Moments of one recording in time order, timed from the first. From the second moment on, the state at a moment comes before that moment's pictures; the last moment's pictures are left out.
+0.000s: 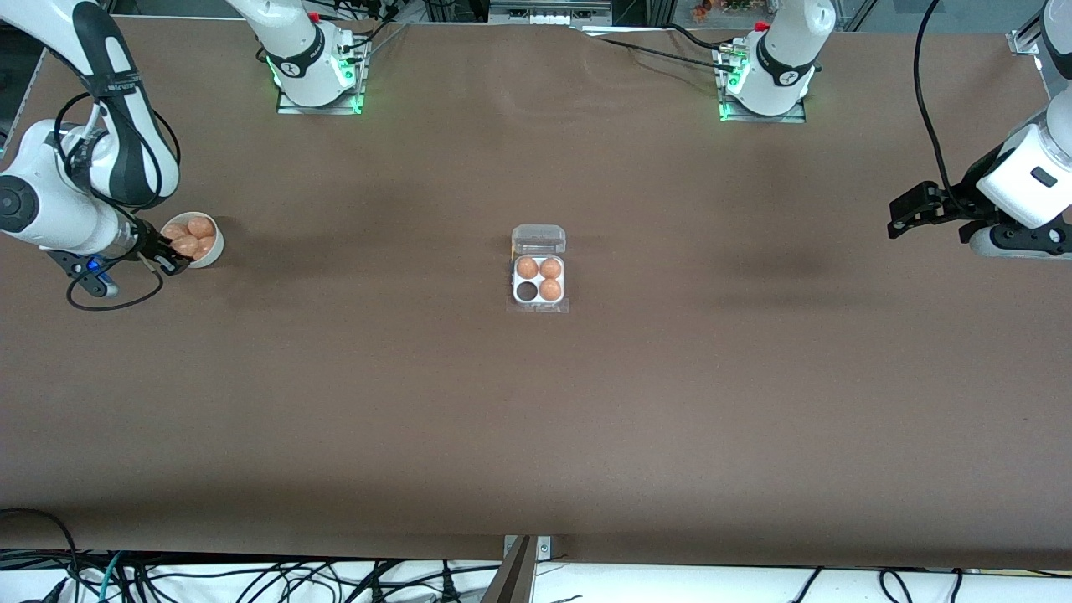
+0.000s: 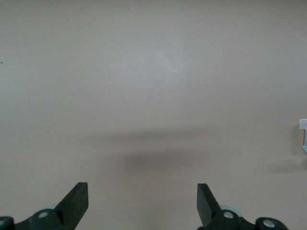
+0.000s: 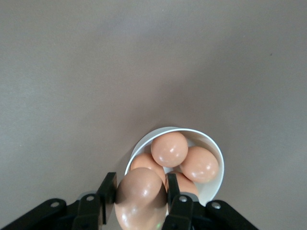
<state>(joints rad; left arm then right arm) -0.04 0.02 0.02 -1.67 -0.01 1.67 0.01 -0.13 0.25 -0.15 -2.18 -0.16 2.22 0.57</state>
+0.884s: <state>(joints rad) -0.04 0.02 0.02 -1.67 -0.01 1.67 0.01 -0.09 0.25 0.07 -1.92 0.05 1.93 0.63</state>
